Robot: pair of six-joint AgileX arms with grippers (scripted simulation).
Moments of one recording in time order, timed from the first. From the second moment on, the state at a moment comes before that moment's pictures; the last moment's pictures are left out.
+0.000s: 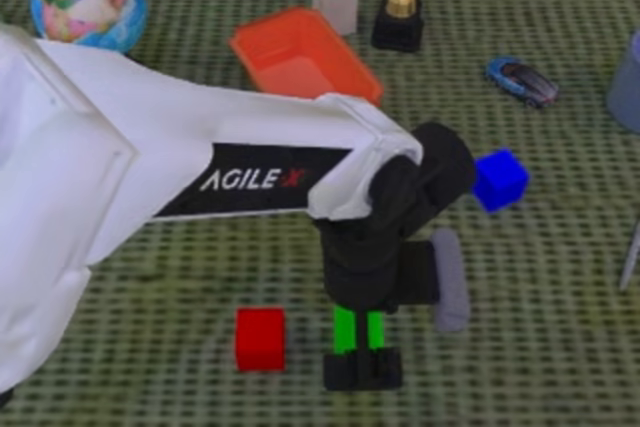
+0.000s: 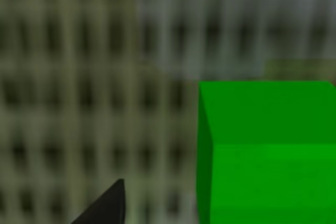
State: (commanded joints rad) left arm -0.88 2.11 1.43 -0.87 0.01 0.70; right arm 0.00 0.00 0.00 0.00 0.00 0.00
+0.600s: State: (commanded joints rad) left arm -0.86 2.03 1.55 -1.08 0.01 0.70; right arm 0.00 0.00 0.00 0.00 0.00 0.00
